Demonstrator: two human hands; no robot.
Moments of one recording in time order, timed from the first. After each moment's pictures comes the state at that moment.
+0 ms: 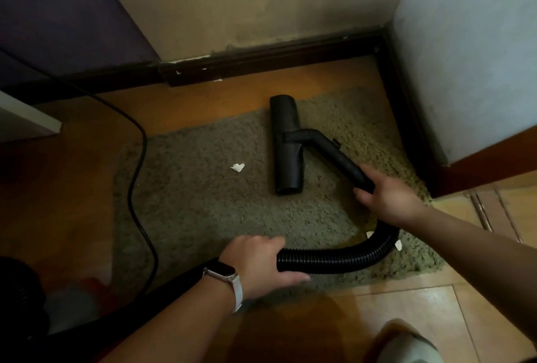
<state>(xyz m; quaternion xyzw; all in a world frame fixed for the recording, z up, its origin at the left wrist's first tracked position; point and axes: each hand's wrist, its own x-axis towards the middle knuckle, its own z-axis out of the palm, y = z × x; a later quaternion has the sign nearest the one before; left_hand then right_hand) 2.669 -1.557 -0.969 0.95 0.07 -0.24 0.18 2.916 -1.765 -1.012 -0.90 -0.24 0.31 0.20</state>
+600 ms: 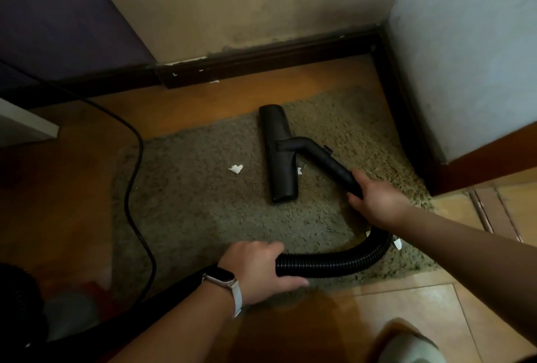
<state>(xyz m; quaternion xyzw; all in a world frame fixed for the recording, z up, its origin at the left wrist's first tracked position) 2.664 -1.558 -0.971 0.95 0.07 -0.25 0.18 2.906 -1.755 -1.023 -0.91 -0.27 0.30 0.09</state>
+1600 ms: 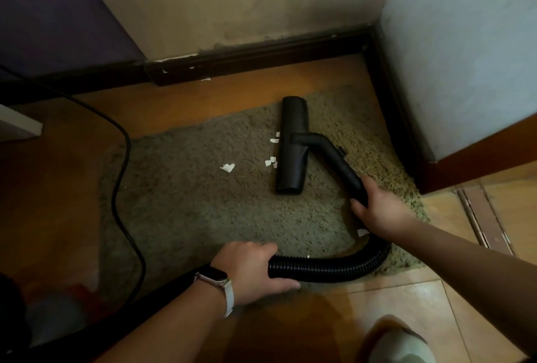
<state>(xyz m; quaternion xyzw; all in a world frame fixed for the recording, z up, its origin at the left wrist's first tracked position) 2.666 -1.557 -0.973 0.94 0.06 -0.28 0.19 2.894 -1.784 -1.025 -0.92 -0.22 0.29 0.14</state>
